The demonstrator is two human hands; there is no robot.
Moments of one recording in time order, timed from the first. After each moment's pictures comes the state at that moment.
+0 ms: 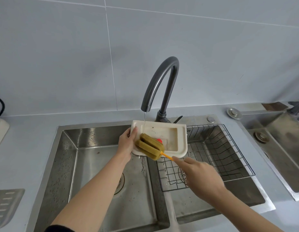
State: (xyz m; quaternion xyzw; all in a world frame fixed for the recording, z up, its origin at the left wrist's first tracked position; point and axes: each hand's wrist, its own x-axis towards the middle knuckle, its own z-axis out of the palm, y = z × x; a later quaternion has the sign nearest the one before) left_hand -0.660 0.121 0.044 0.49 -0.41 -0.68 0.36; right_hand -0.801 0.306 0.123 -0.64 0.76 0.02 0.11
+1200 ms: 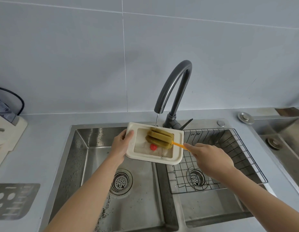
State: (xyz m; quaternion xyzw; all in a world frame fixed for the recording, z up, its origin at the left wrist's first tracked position) left_hand -0.607 0.111 0.047 0.49 -0.46 -0.65 0.36; right_hand -0.824 0.263 0.135 -0.65 0.75 0.04 0.07
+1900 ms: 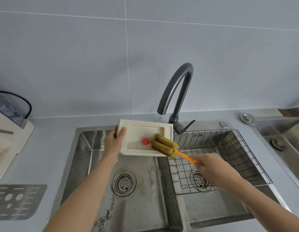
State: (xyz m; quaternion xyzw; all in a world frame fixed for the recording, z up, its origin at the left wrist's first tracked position) left_hand -0.584 0.103 0.060 0.51 -0.48 -0.56 0.44; right_hand -0.806 0.281 0.149 -0.56 0.79 -0.03 0.25
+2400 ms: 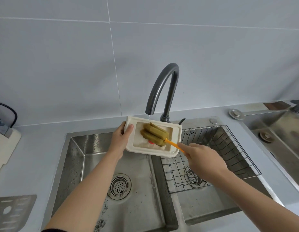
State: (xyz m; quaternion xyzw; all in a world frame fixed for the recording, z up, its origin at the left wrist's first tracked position) left_hand -0.625 0.104 0.075 0.46 -0.54 -0.60 0.37; right_hand -0.804 0.280 0.151 -0.62 0.78 -0.04 0.09
